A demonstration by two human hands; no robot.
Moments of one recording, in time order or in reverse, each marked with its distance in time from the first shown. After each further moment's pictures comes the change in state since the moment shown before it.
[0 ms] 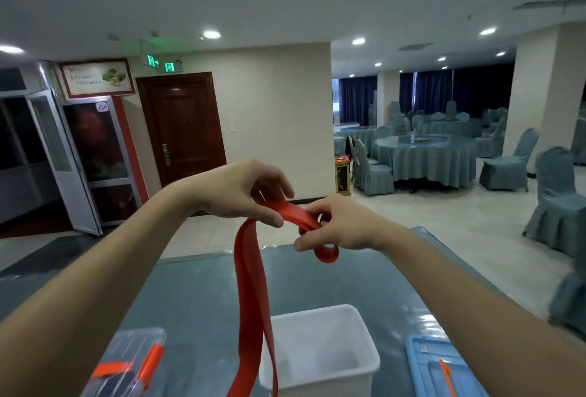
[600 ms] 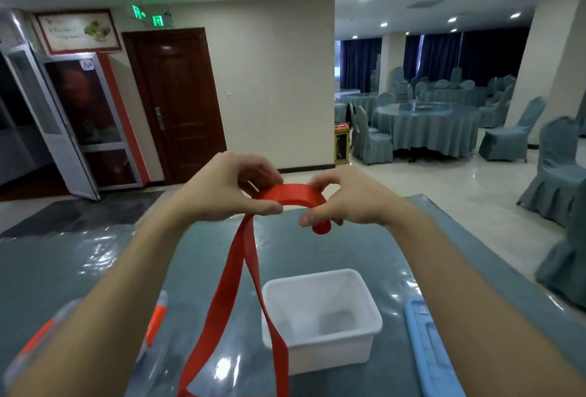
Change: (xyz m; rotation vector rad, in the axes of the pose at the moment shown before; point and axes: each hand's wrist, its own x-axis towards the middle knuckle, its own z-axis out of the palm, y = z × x) left_hand -0.024 -0.056 0.063 -0.165 0.303 -0.015; right_hand 0.018 0.028 0.024 0.058 0.040 0.081
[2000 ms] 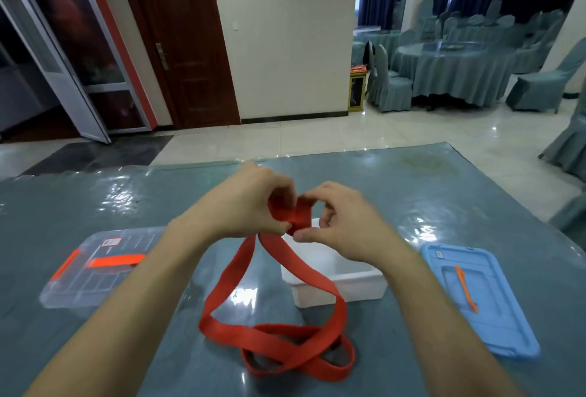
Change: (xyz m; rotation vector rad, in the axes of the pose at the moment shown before) left_hand -0.069 -0.032 0.071 0.296 -0.171 -0.086; right_hand -0.036 0.049 0.140 -0.077 0.119 -0.026
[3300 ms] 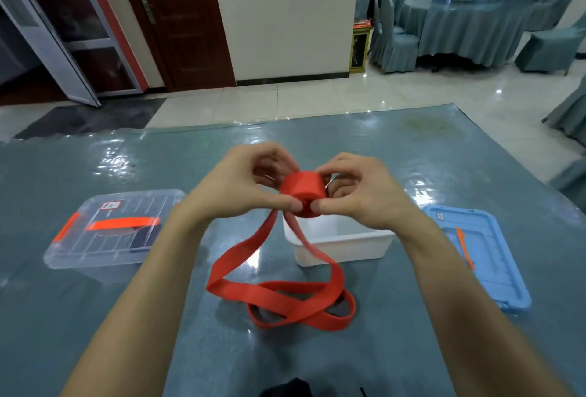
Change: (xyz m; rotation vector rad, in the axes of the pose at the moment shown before) left_hand -0.030 -0.030 0.037 -0.617 0.061 -0.181; right_hand -0.013 0.012 0.007 0.391 -0.034 0.089
